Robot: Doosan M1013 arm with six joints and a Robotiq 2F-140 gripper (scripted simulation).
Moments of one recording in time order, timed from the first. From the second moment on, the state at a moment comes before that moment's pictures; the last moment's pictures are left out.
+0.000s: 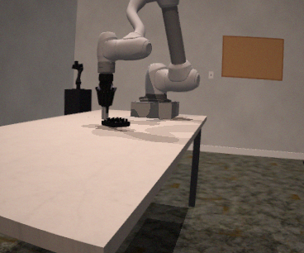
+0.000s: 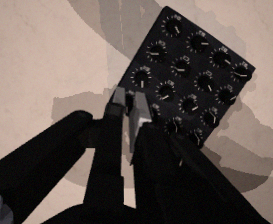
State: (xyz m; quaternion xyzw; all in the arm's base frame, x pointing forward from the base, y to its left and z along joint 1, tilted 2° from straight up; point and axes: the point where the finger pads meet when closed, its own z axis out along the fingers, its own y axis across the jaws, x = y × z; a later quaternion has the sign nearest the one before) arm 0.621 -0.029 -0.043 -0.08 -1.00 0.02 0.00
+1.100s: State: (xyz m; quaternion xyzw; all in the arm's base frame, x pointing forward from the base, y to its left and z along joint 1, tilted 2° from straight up) arm 0.621 -0.029 -0.043 0.12 -0.99 0.02 0.01
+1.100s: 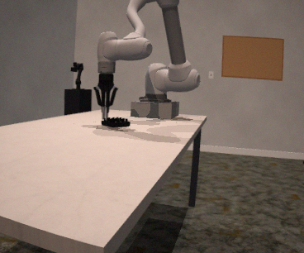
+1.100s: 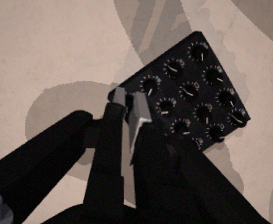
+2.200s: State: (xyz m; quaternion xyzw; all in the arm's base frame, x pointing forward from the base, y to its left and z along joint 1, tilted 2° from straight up) arm 0.621 -0.029 -0.043 0.41 -0.91 0.01 0.01
